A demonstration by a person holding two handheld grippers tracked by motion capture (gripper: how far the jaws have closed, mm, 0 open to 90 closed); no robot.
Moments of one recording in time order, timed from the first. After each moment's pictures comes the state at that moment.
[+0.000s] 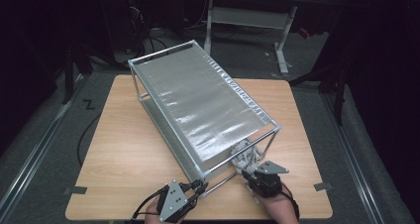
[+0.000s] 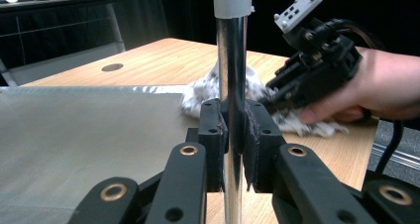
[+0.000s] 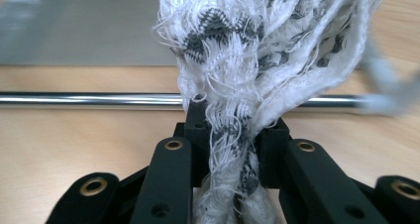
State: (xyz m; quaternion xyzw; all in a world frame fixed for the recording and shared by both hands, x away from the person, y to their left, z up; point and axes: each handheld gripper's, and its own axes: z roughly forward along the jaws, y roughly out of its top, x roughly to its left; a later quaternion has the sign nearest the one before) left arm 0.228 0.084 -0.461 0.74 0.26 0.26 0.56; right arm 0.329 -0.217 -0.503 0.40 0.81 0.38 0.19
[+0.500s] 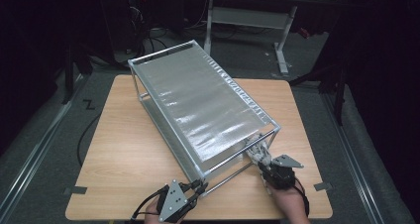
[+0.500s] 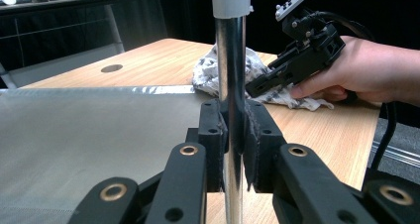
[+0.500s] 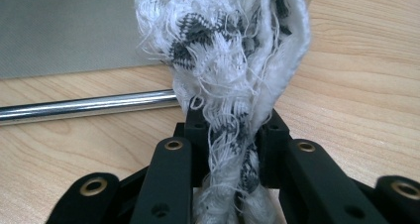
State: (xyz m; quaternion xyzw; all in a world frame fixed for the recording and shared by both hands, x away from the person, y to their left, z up) left arm 0.229 0.085 -0.461 0.74 0.25 0.26 0.56; right arm 0.348 -0.253 -0.505 0.45 0.78 0.36 0.24
